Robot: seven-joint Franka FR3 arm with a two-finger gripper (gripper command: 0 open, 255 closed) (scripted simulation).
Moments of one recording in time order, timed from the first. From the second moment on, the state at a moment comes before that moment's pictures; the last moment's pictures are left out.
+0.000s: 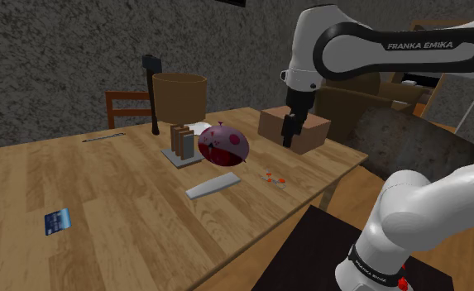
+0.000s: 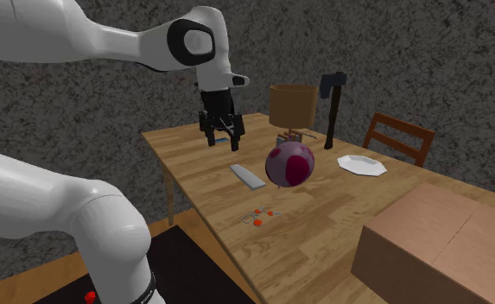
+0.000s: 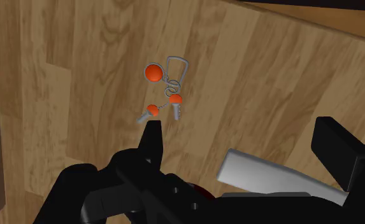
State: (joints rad) arm 0.02 -0.76 0.07 -2.44 -0.06 1.68 -0.04
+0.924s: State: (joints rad) arm 0.16 -0.34 -0.04 -2.36 -0.08 2.03 -0.56
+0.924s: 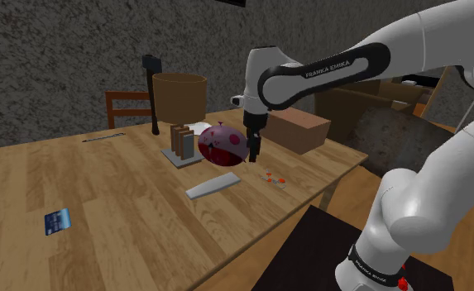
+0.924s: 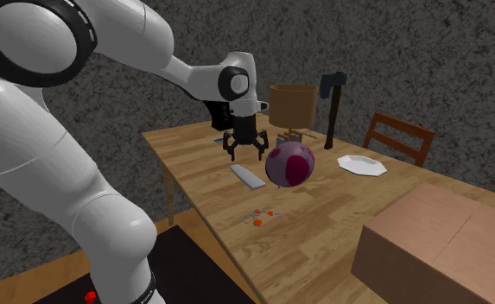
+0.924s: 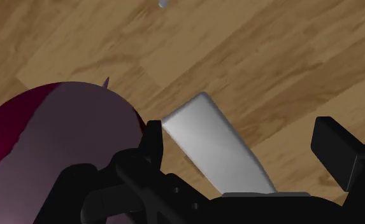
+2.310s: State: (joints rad) arm 0.27 0.11 -0.02 -2.21 -0.01 2.33 -1.08
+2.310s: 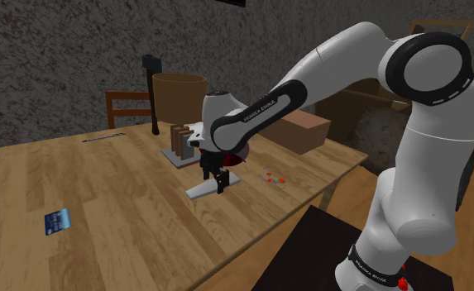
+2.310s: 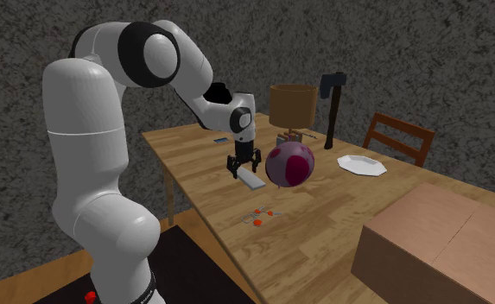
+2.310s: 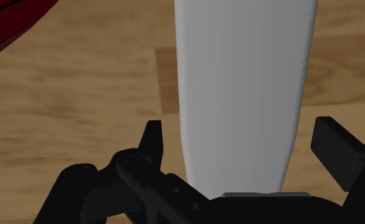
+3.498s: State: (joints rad) arm 0.27 0.10 -0.02 -2.21 -0.01 2.32 -1.08
